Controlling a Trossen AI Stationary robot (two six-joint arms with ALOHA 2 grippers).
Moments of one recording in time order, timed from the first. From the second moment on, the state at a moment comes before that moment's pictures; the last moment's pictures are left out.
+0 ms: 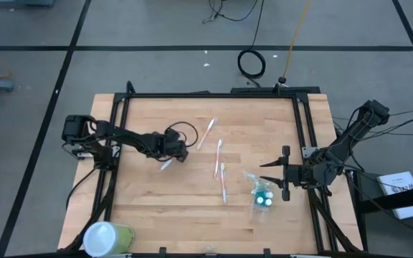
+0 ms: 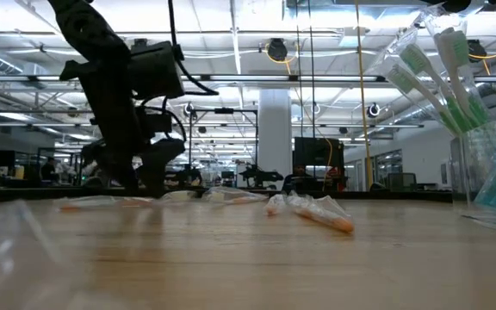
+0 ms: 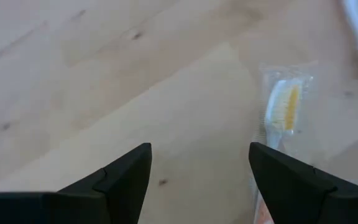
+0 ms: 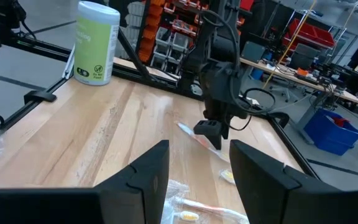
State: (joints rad) left arm 0.05 1.61 0.74 -0.38 -0.48 -0.86; right arm 0.76 0.79 0.50 0.08 0.81 -0.12
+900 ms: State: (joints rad) left arm 0.02 1.44 0.75 -0.56 -0.15 -0.63; right arm 0.76 0.79 0.50 0.08 0.81 -0.12
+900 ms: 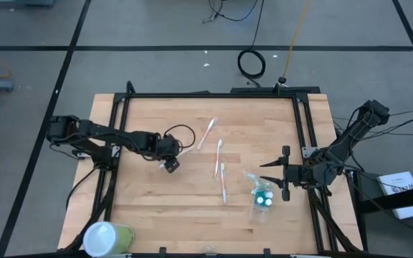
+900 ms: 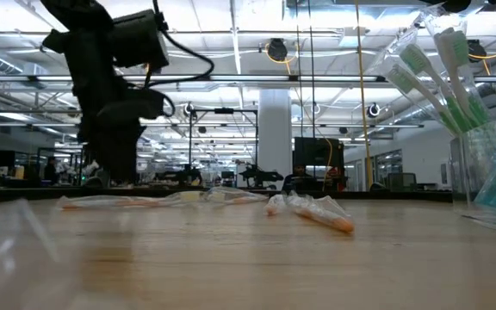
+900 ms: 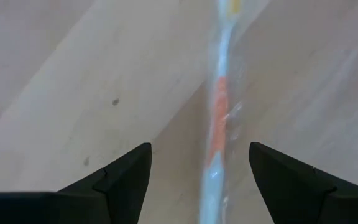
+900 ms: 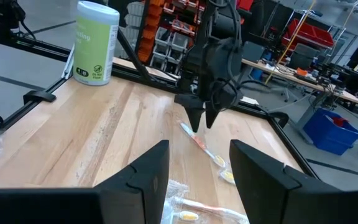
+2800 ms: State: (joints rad) left arm -0.11 1.49 1.03 0.26 -0.04 0.01; right arm 0.67 0.81 0.50 0.40 0.79 -0.17
